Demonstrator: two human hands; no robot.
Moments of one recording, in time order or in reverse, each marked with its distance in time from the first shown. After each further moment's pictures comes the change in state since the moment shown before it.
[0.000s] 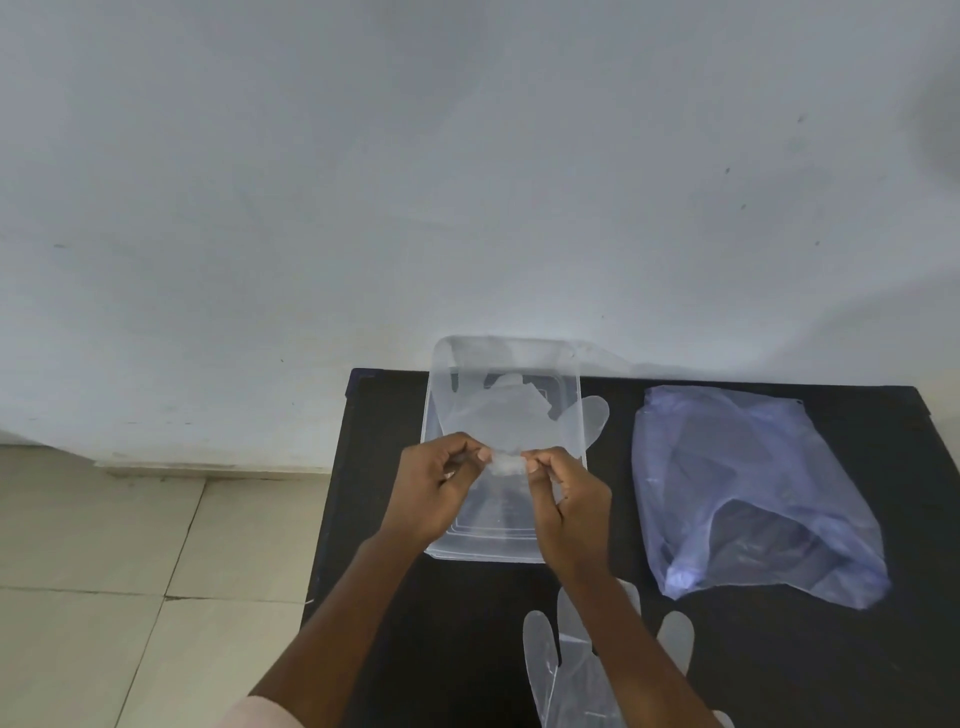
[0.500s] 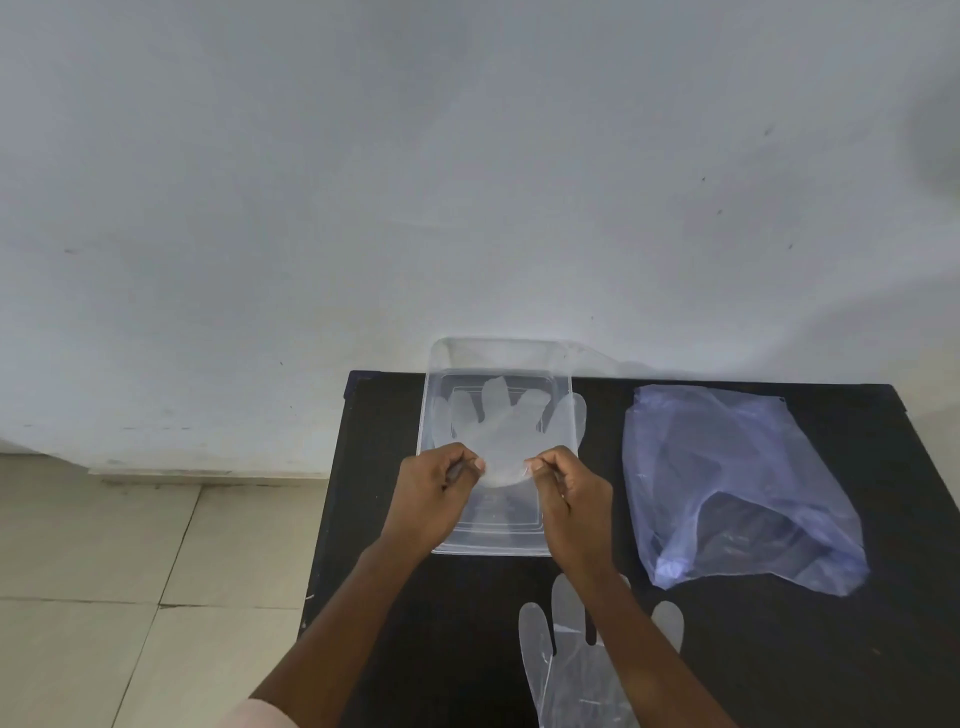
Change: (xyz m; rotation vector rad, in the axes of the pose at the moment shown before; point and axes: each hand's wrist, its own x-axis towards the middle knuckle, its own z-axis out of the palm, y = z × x) left_hand -0.010 0.009 0.003 0.114 -0.006 -0.123; right_hand 0.000 0.003 -0.012 0.017 -0.050 0.122
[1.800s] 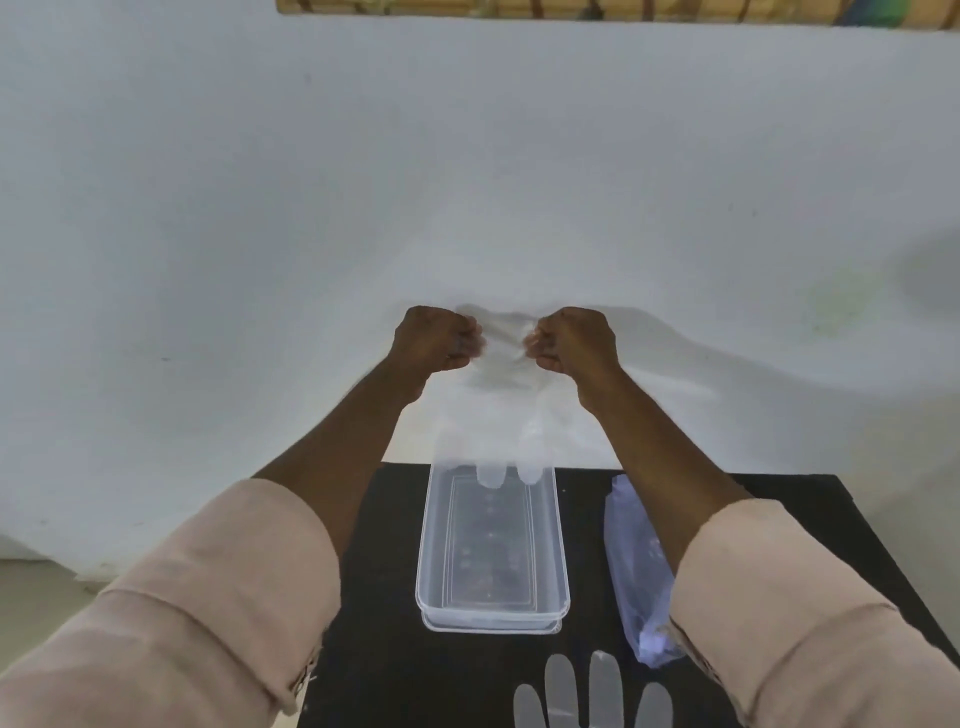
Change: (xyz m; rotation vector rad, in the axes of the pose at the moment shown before) left_hand 0.113 0.183 -0.115 -0.445 0.033 -0.136; right_hand 0.160 -0.191 -0.071 0.346 -0.060 0.229
